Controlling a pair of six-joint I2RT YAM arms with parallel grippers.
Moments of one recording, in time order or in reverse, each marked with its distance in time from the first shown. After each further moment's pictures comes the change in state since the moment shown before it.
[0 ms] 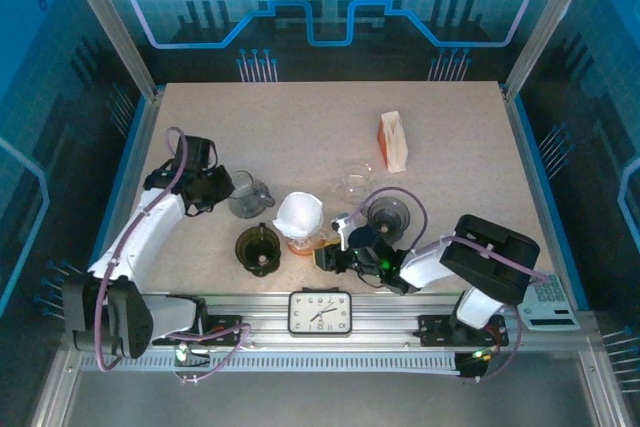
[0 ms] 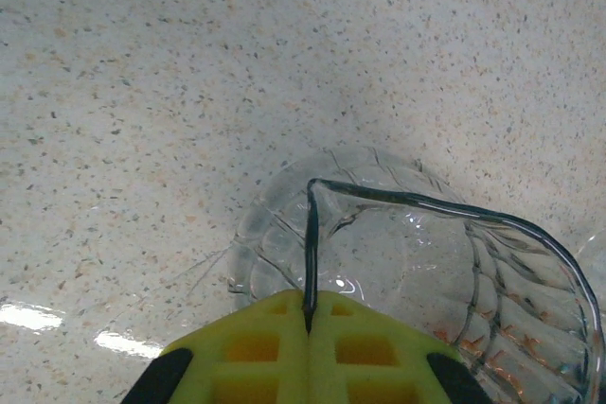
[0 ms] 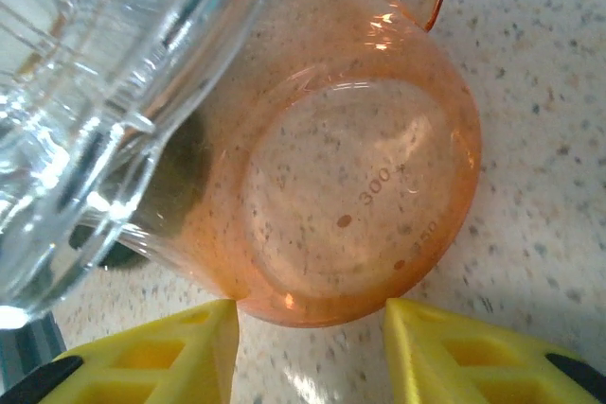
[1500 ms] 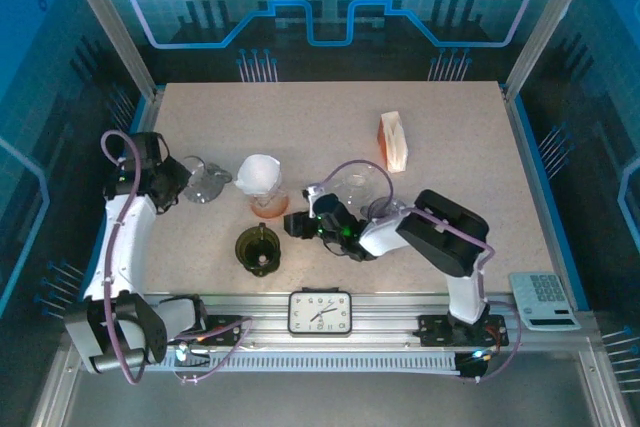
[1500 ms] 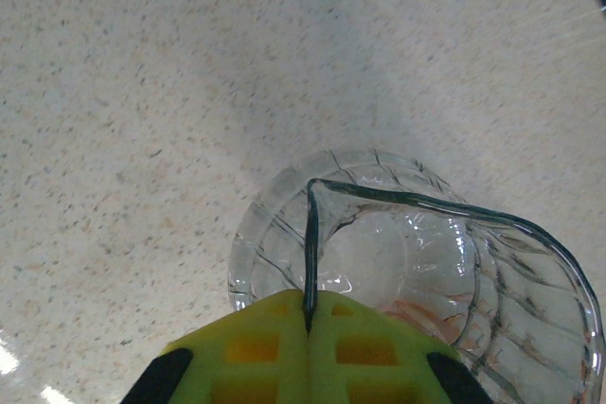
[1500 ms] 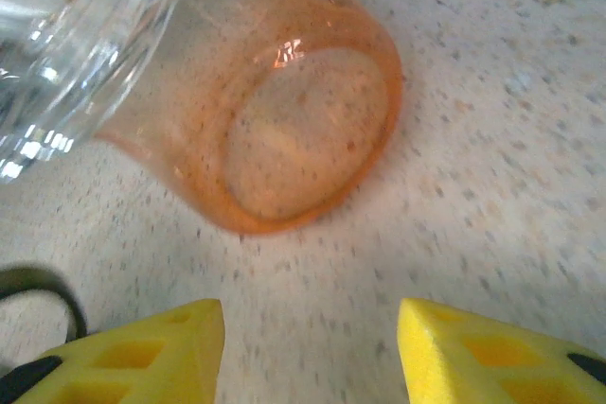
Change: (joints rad) left arm 0.295 -0.064 0.087 -0.036 -0.048 -0.076; right arm -0.063 0.247 0.370 -0.105 0.023 0.006
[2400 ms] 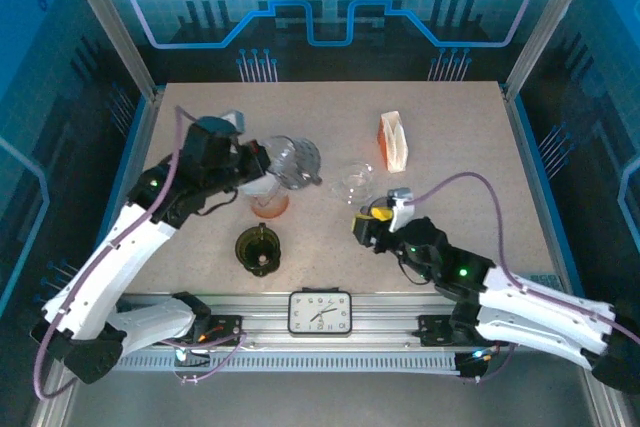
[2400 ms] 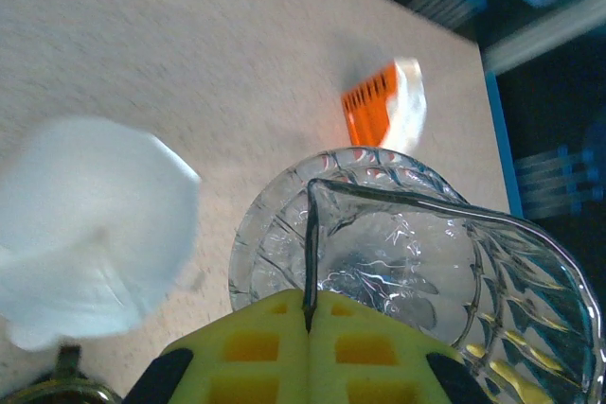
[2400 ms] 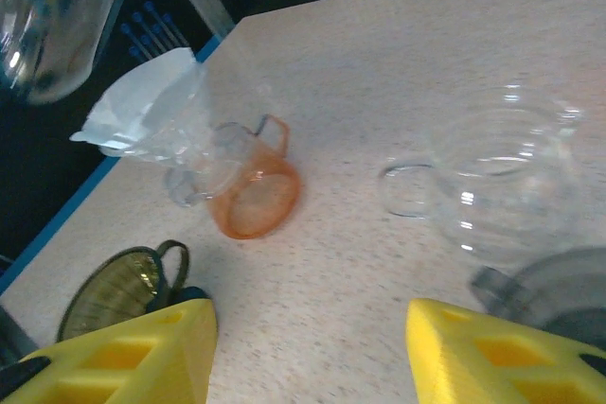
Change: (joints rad) left arm -0.800 -0.057 0.276 -0.046 -0.062 -0.024; right arm 0.052 -1.191 -0.325 -0.702 0.340 -0.059
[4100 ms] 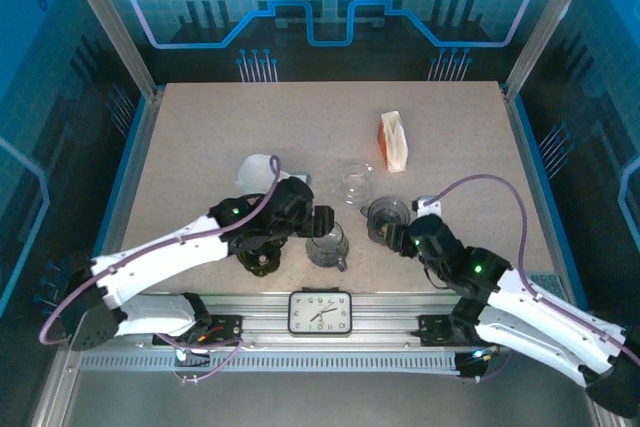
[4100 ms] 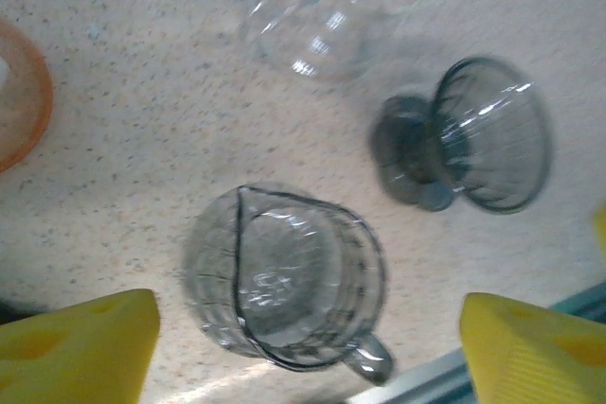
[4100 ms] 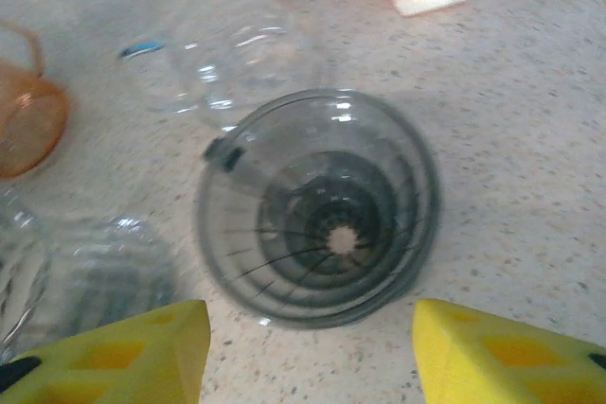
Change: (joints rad) left arm -0.349 0.102 -0.311 0.202 -0.122 -0.041; right arm -0.211 -0.016 0.056 -0.466 0.007 0.101
